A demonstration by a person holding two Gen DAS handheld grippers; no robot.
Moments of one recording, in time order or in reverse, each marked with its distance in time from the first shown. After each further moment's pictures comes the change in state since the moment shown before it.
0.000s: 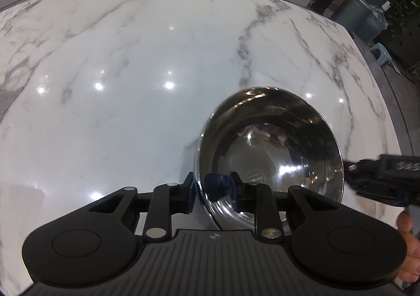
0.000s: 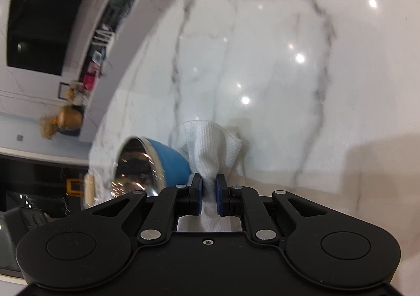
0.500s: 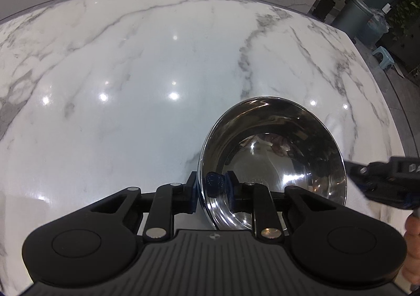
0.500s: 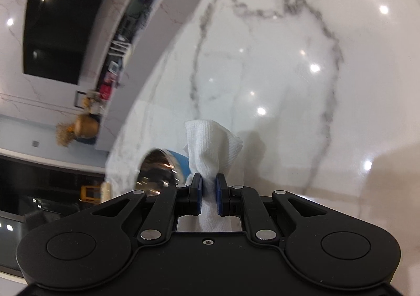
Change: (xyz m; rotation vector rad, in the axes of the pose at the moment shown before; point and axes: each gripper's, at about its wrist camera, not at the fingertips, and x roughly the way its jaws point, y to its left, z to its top) left arm 0.001 -0.005 0.002 0.016 -0.035 0.022; right arm -0.004 -0.004 0.003 -0.007 -0.003 0.009
